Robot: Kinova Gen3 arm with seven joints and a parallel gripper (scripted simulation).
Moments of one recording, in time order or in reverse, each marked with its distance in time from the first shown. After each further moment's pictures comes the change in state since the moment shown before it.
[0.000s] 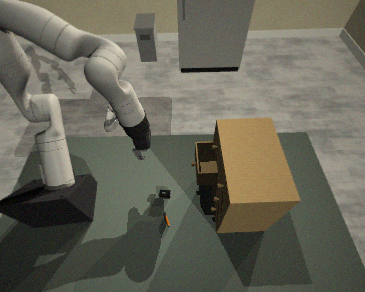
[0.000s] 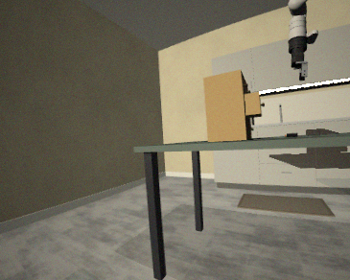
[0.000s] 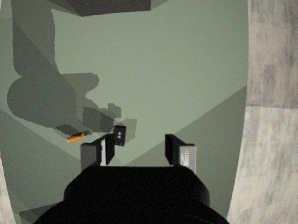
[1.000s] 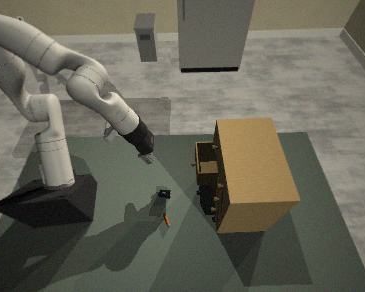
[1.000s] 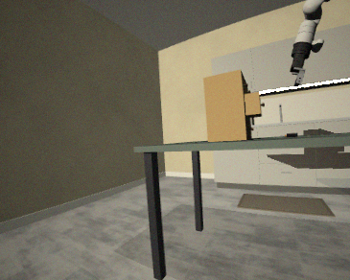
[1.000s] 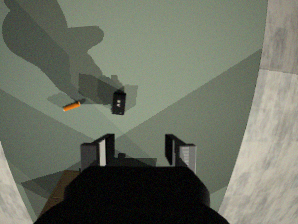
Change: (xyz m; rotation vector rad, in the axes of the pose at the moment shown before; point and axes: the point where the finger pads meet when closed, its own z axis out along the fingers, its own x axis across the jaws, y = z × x) arm -0.001 0.018 0.030 -0.238 -0.006 -0.001
